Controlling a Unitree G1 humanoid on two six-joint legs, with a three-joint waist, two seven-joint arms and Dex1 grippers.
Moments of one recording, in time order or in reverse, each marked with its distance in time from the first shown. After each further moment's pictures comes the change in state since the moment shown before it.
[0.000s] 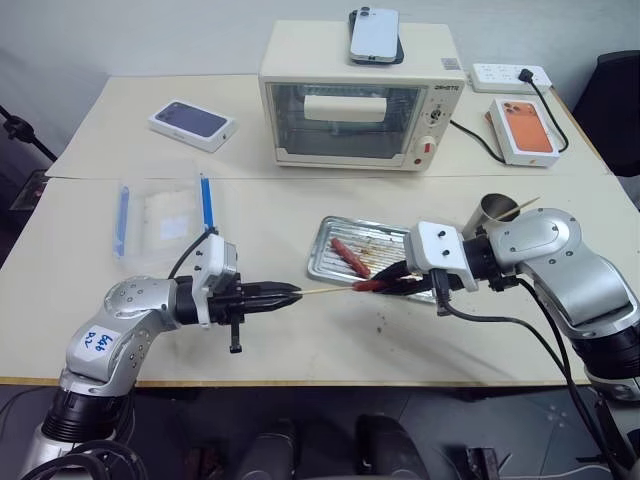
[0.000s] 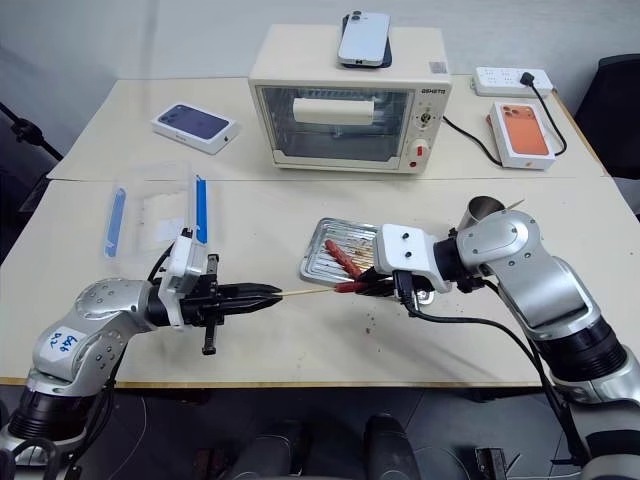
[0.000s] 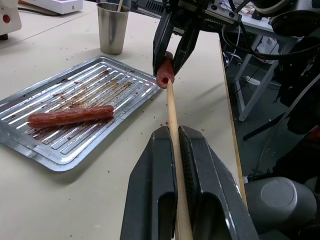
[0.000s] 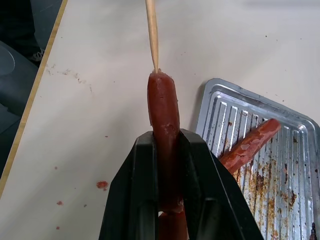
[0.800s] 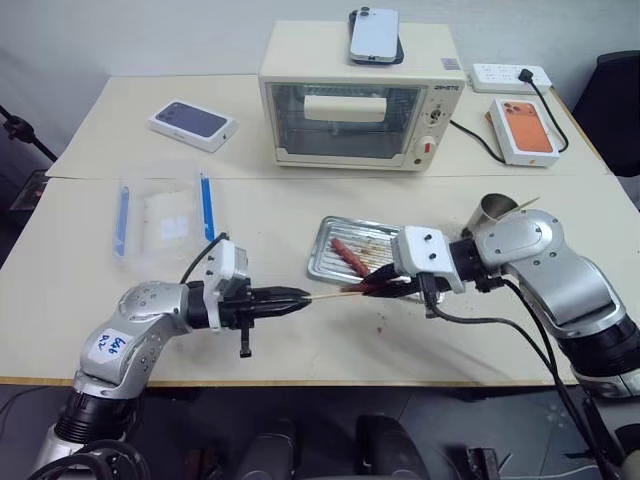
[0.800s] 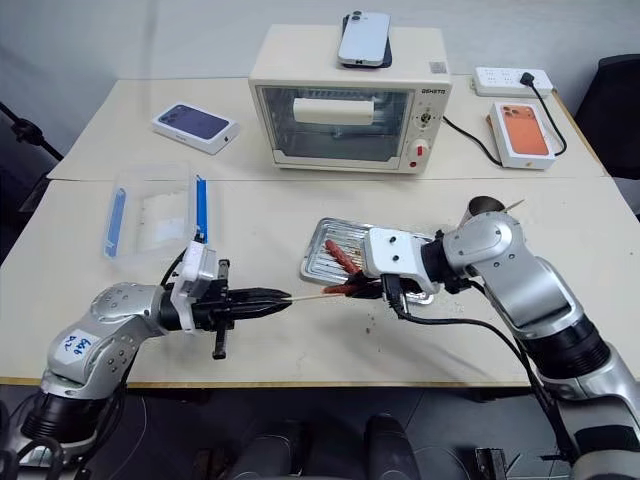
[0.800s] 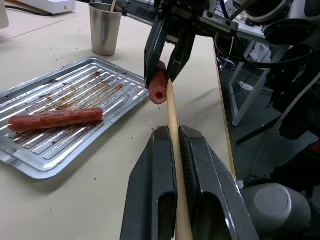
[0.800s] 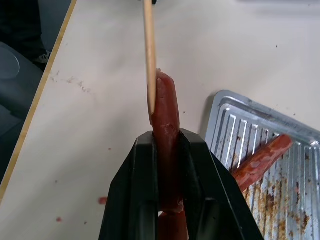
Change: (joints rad) left arm 0.003 -0.036 -0.040 -0.001 0.004 0.000 0.019; right arm -0.030 0.047 0.035 0.004 -0.022 -0.004 -0.002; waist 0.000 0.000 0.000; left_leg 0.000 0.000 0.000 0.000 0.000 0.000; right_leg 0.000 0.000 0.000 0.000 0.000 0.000
